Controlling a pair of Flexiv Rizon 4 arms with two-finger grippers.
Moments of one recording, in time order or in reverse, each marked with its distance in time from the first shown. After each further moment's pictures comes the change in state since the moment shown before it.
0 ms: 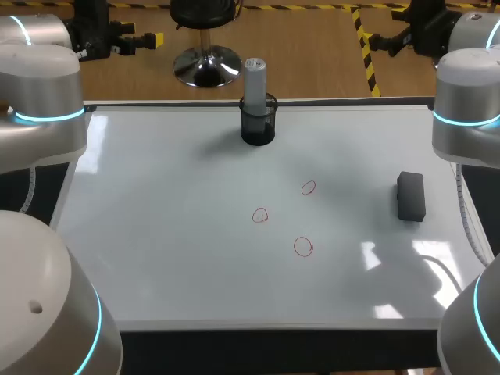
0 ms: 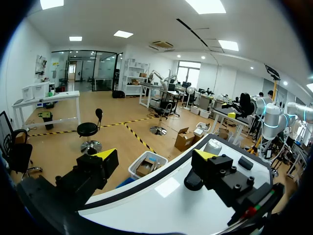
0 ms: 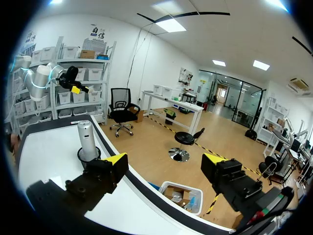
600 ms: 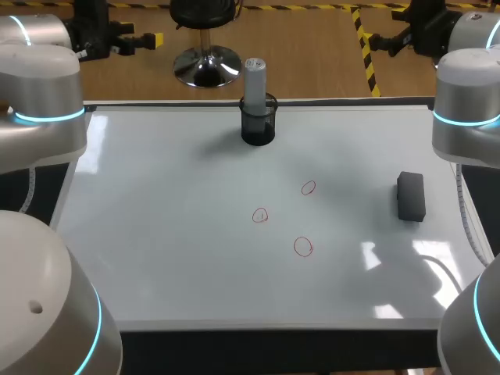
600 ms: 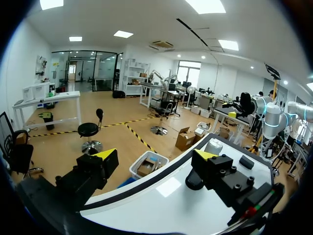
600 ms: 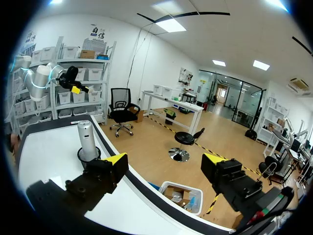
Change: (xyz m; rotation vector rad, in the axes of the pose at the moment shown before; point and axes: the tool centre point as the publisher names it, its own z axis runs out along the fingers) left arm -0.004 0.001 -0.002 -0.003 -0.015 0.010; right arm 0.000 0.000 0.000 0.000 0.000 0.000
